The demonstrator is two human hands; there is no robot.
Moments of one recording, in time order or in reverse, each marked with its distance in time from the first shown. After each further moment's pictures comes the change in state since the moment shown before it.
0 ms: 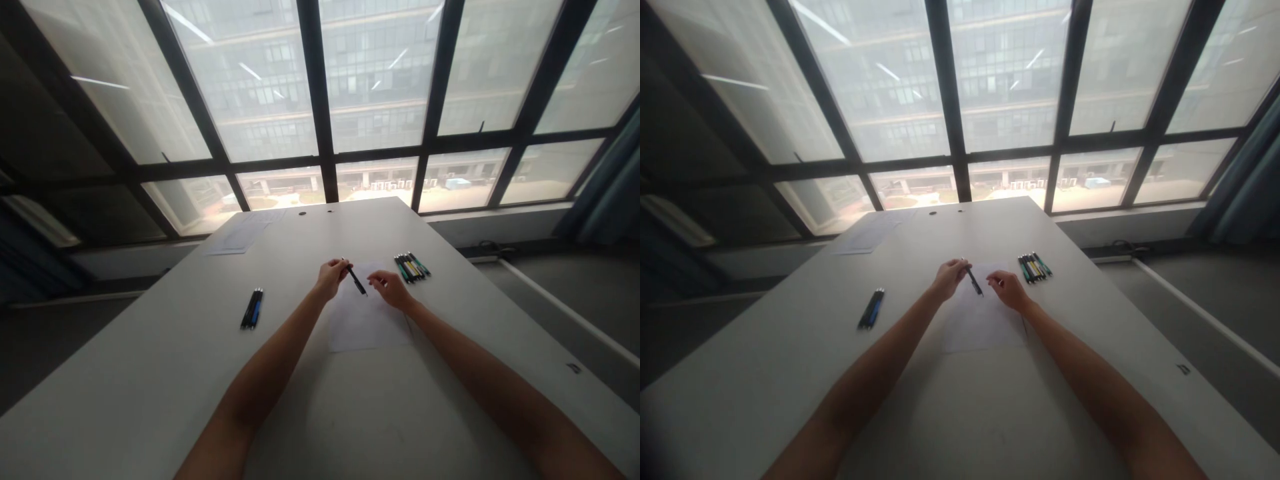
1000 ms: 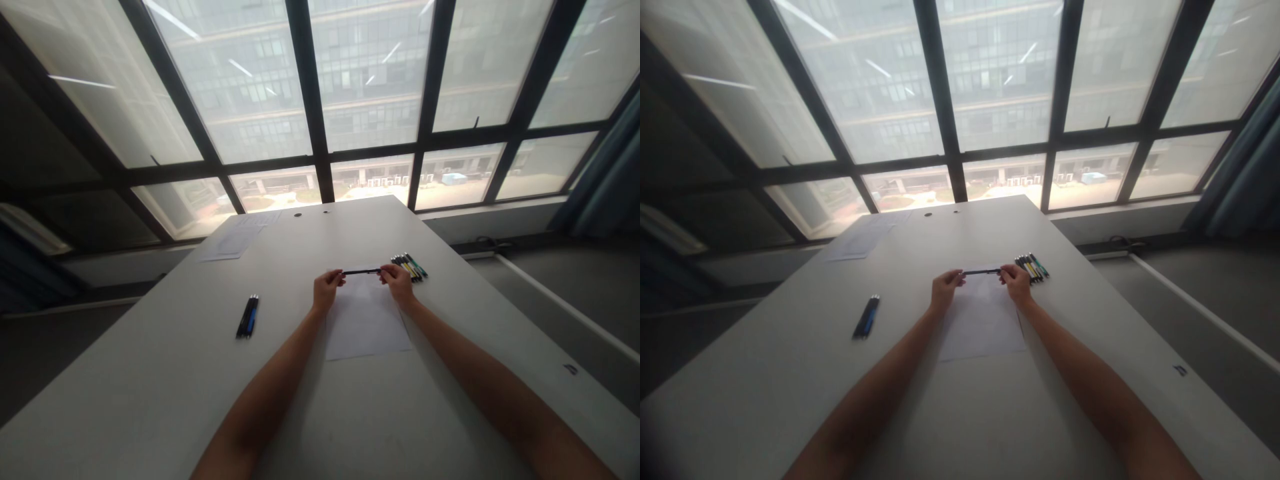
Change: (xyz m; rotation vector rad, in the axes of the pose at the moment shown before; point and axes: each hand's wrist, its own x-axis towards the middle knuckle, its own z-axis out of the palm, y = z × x) left_hand 0.003 -0.041 -0.028 0.314 0.054 0.345; right_hand 0.012 0.027 -0.004 0.482 0.446 0.354
